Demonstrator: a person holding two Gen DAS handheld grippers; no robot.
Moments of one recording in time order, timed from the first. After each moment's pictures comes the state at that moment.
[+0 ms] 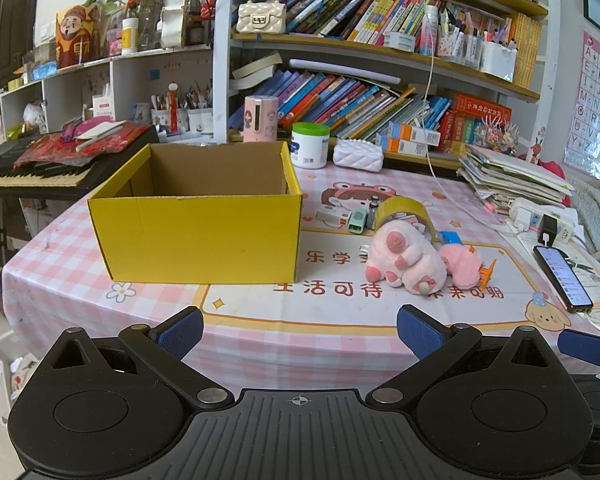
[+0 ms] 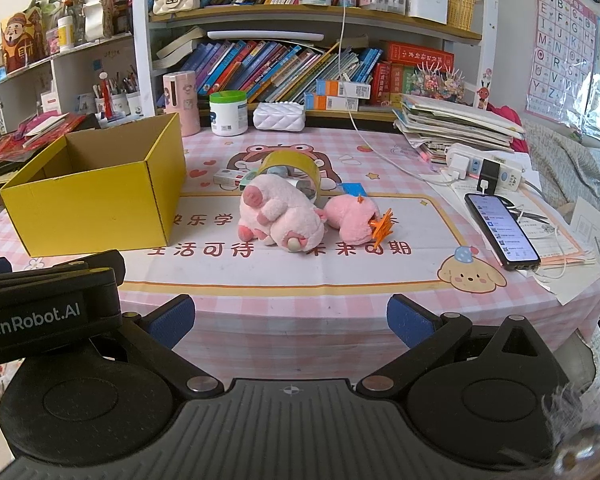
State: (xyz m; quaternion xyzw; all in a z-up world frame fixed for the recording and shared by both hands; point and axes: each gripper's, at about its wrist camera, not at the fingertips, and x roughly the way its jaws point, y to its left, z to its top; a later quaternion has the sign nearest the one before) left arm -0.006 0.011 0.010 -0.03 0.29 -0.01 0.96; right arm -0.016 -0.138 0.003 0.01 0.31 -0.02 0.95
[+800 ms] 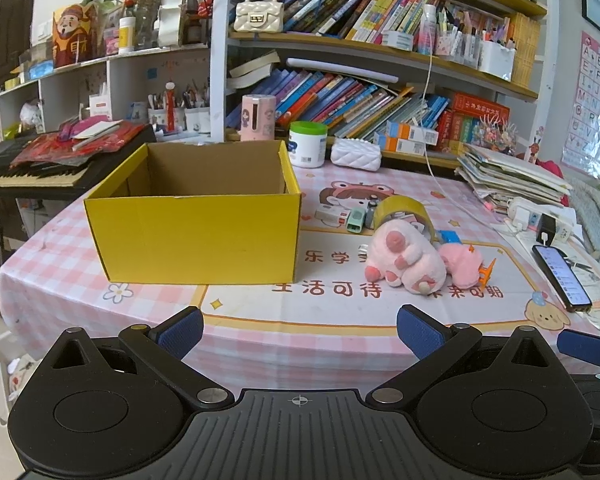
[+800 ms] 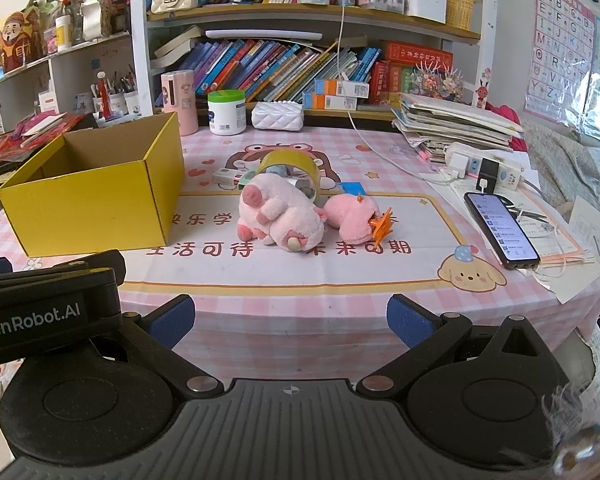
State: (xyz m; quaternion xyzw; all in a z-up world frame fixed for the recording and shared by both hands) left arm -0.004 0.015 0.005 -0.03 0.29 -0.02 0.96; right arm -0.015 -0.136 0.001 0.01 0.32 -0.02 0.95
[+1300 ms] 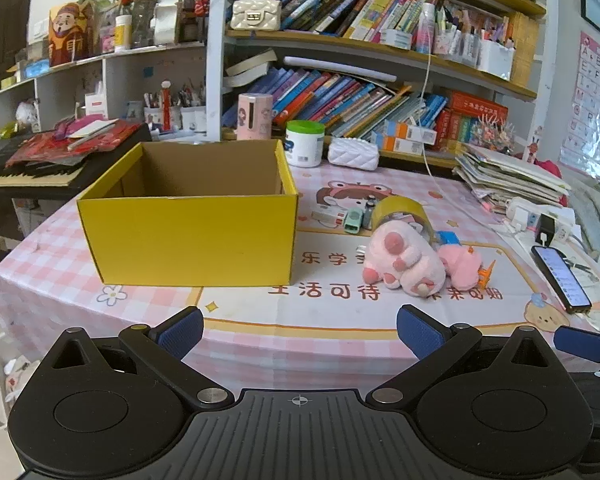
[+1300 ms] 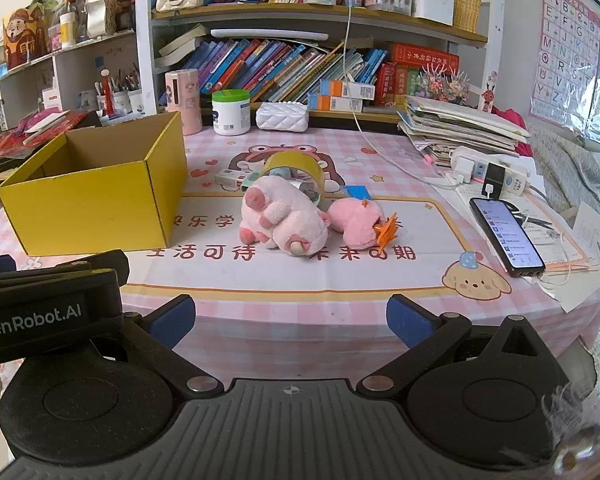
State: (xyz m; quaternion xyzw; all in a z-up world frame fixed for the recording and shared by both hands) left arm 0.004 0.011 0.005 -0.03 0.29 -0.02 0.96; right arm -0.007 -0.137 -0.001 0.00 0.32 -0.01 0.95
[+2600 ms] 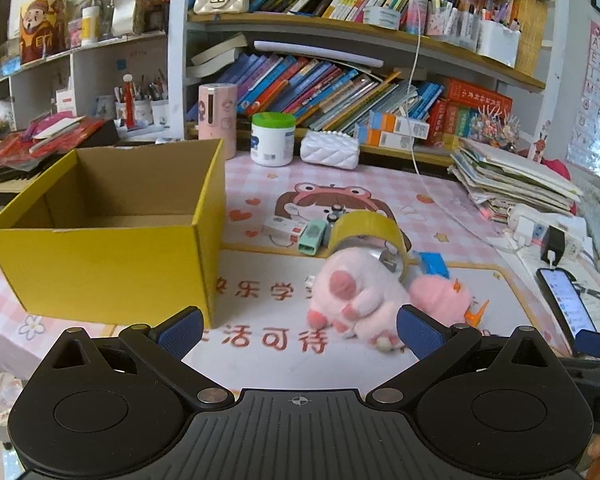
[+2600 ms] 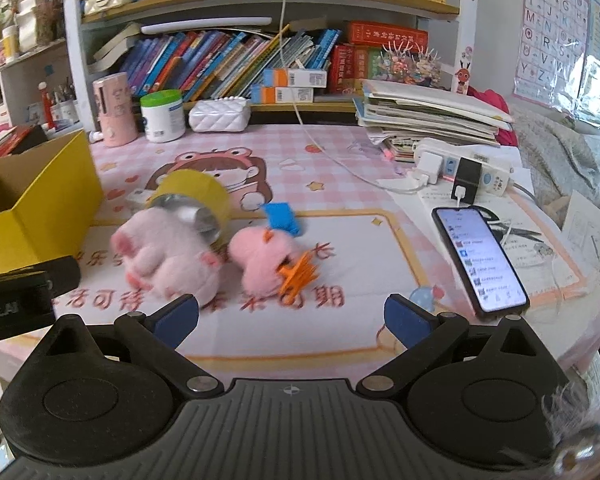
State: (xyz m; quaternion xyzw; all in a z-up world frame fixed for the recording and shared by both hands) left arm 0.094 -0.059 -0.006 -0.04 0.31 -0.01 0.95; right arm 0.085 -0.244 -0.013 0.02 0.33 -0.04 0.94
